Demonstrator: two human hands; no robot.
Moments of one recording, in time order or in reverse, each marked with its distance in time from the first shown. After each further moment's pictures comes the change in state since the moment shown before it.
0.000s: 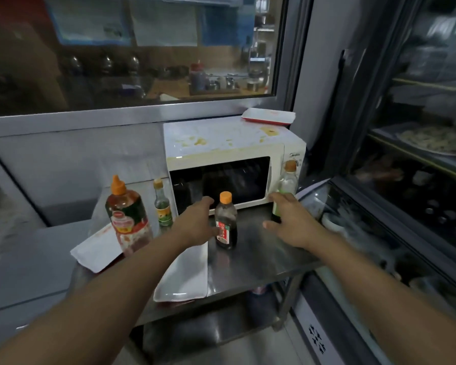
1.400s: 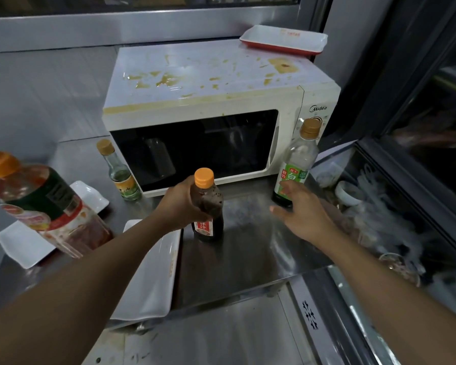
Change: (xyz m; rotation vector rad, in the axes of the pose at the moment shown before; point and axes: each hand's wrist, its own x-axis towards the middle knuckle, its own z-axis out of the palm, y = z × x) left_hand 0.133 -0.039 0.095 -0.306 -0.050 -0.171; right_hand 0.120 0.128 0.079 0.149 -0.017 0.062
